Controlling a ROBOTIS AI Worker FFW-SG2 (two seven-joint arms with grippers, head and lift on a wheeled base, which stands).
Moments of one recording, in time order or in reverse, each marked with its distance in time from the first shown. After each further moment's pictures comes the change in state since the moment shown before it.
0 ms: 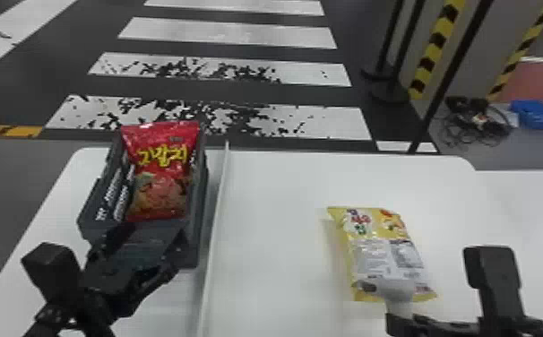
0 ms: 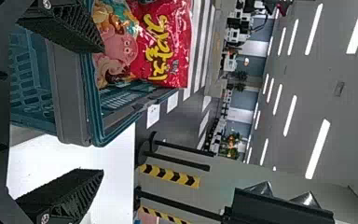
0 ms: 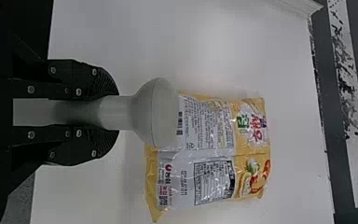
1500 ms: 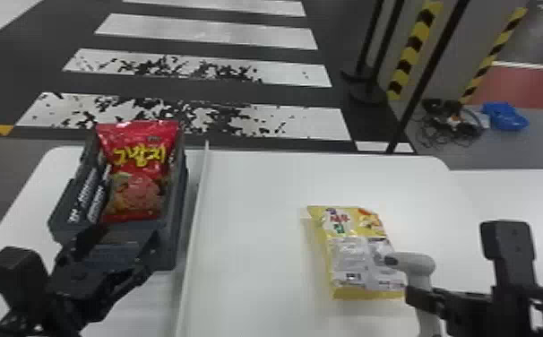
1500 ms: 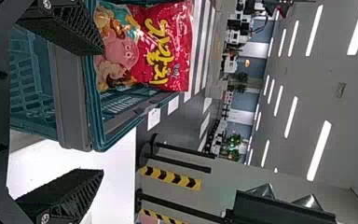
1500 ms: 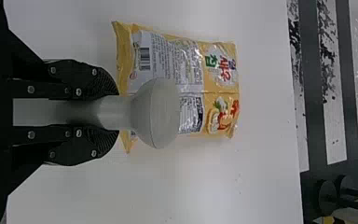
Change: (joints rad) left arm -0.002 0.003 0.008 0.006 0.000 0.000 0.000; right arm -0.089 -0.071 -0.141 0.046 -0.007 0.000 -0.001
